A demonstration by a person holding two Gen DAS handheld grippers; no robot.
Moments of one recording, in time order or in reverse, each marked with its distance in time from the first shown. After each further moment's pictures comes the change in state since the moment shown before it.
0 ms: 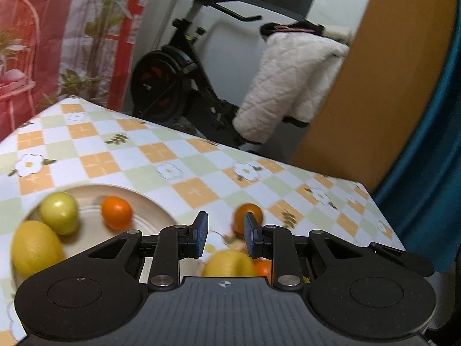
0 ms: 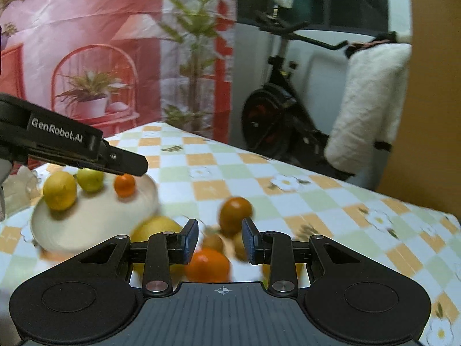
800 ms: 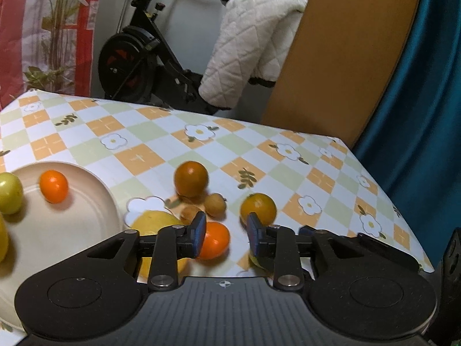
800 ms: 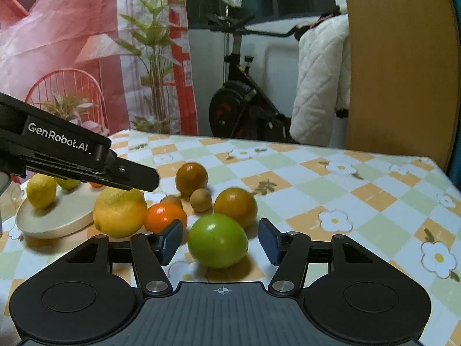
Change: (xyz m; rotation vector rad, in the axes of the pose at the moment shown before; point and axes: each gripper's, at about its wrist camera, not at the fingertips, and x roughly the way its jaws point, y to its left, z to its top) left arm 0.022 -0.045 -0.027 0.115 0.116 -0.066; right arm -0.013 -0.029 -0.056 0.163 -0.023 -0.059
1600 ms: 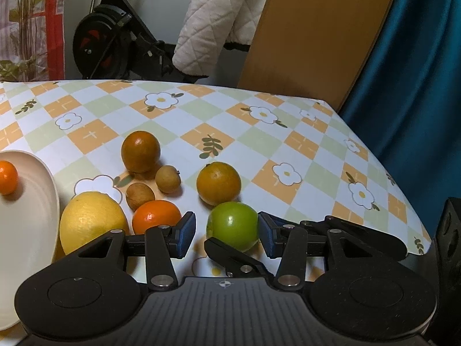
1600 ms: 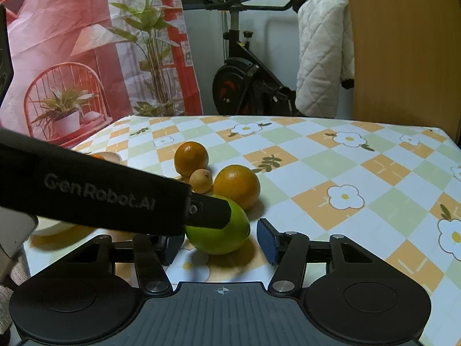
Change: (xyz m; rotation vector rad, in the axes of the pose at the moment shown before) left arm 0.038 -0.034 -0.009 0.063 0.128 -0.034; right arm 0.013 -0.012 -0.001 0.073 0.094 0.061
